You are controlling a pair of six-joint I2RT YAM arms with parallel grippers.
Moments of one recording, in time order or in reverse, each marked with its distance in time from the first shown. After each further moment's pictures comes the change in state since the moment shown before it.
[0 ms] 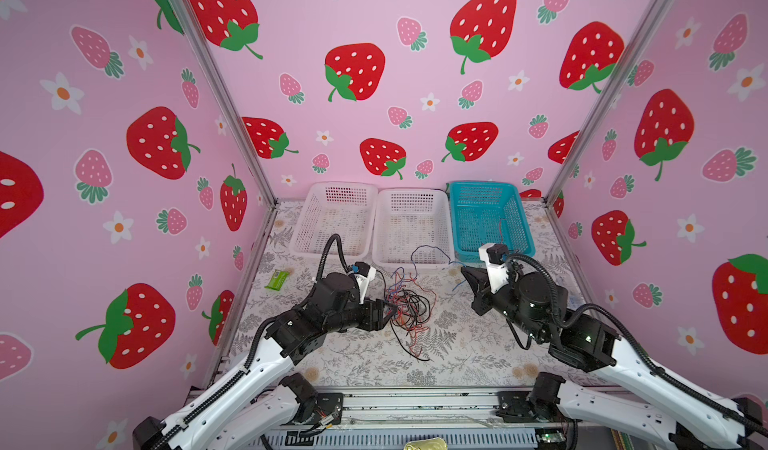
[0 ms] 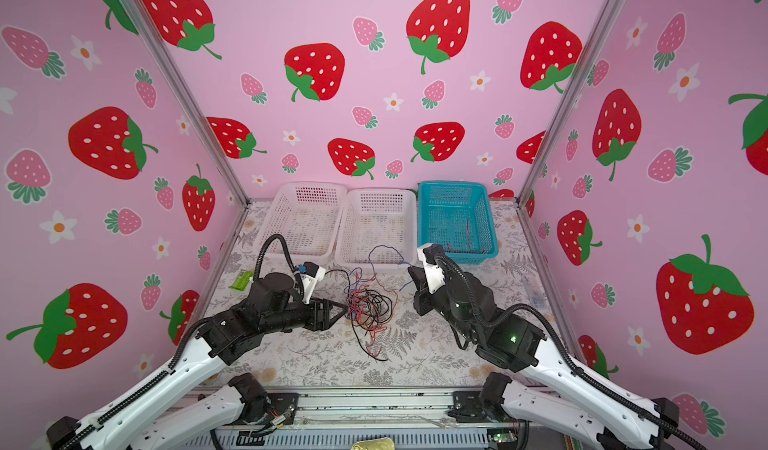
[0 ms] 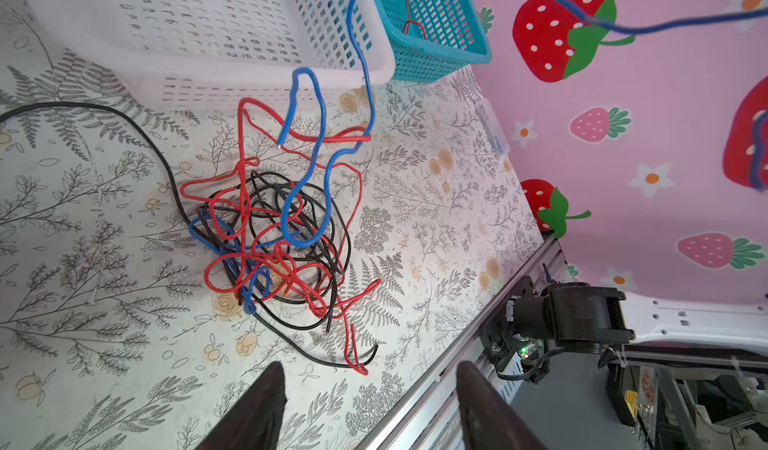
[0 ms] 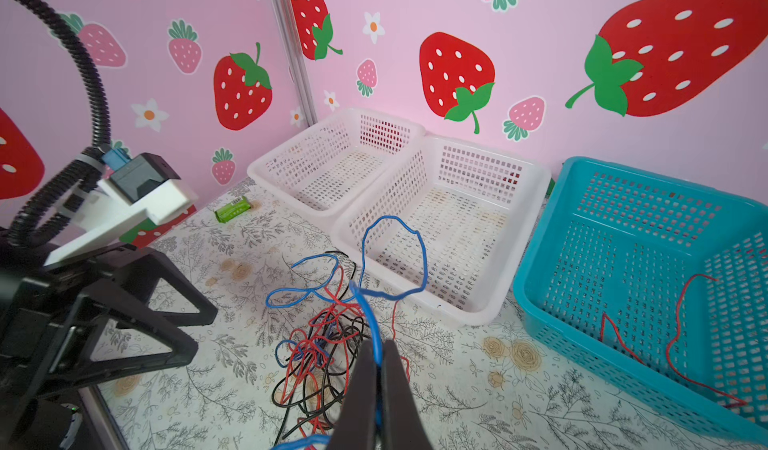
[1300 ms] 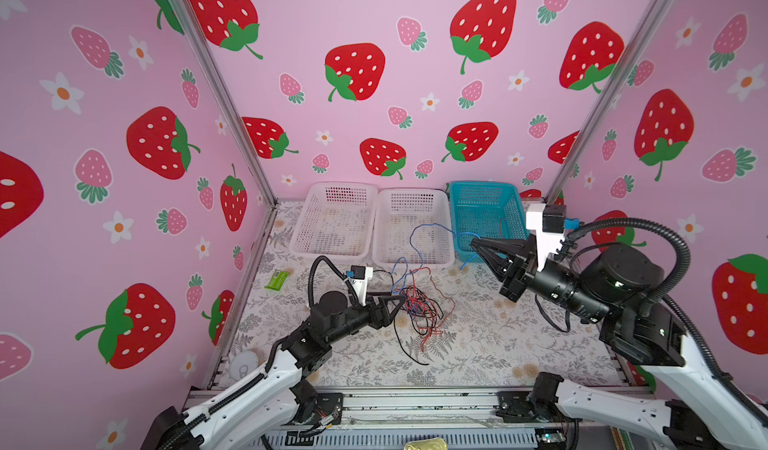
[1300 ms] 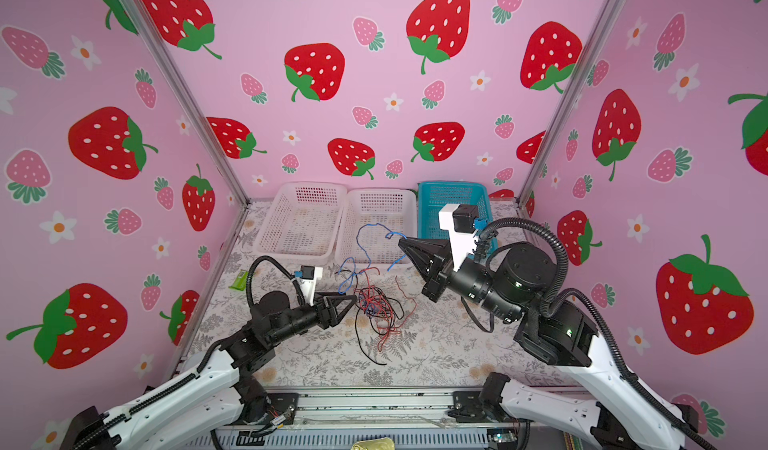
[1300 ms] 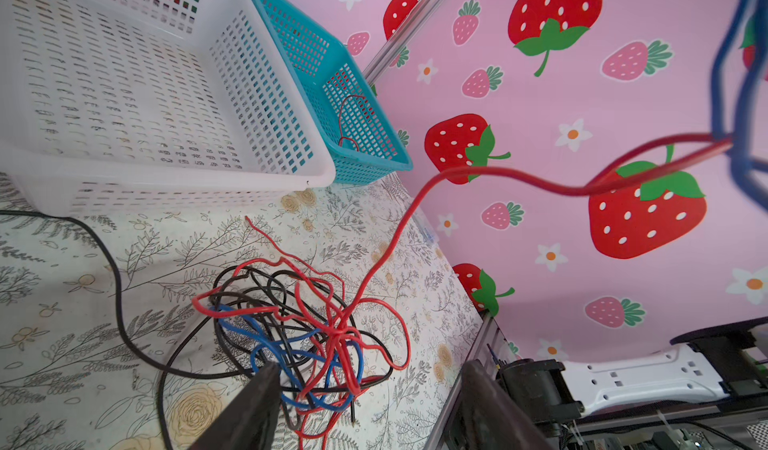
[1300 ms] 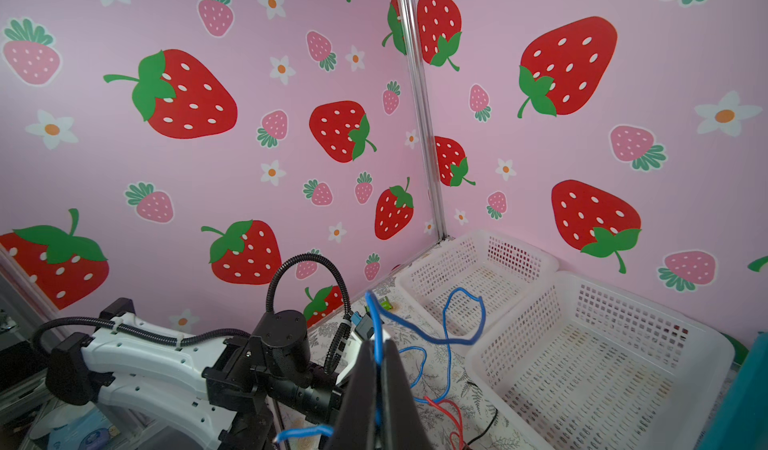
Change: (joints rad) left arm -0.015 -0.008 -0.340 0.742 -0.015 -0.142; right arm 0.000 0.094 0.464 -0.050 -0.367 0.058
